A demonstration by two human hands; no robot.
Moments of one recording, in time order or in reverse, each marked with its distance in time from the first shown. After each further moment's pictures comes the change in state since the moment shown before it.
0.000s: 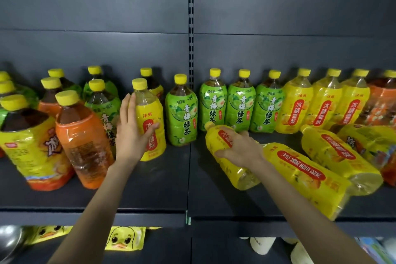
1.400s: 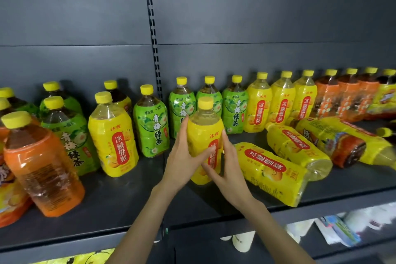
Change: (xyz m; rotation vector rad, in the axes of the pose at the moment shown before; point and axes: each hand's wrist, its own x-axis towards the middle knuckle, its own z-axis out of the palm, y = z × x) left_hand -0.056 0.120 0.071 -0.562 -0.499 -0.006; right_hand -0.062 0.035 0.036 0.653 0.432 -0.297
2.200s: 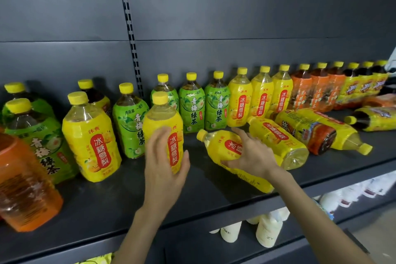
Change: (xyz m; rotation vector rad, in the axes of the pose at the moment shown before) left_hand -0.036 0.000 0.003 0.225 0.404 0.464; right_hand 0.022 0.000 -0.094 -0.763 -0.196 0.328
